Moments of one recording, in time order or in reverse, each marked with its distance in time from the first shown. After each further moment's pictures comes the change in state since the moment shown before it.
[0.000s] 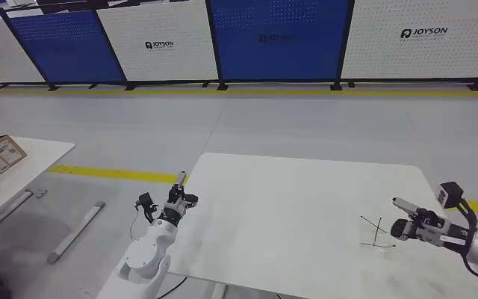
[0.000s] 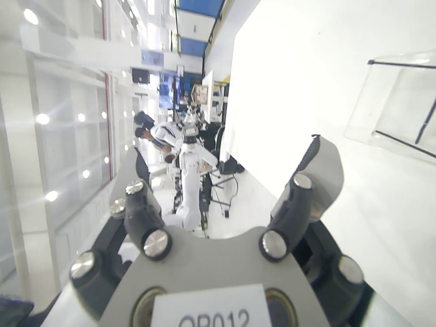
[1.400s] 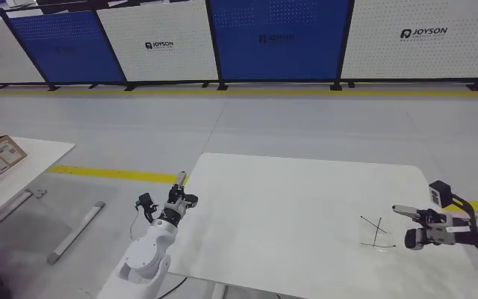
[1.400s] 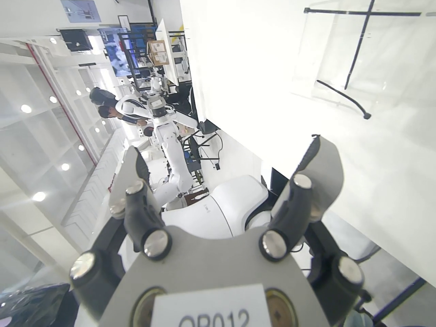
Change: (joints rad) left arm 0.000 0.000 0.000 0.000 0.000 0.000 0.000; right arm 0.270 0.300 -0.460 0.229 0.223 0.048 0.030
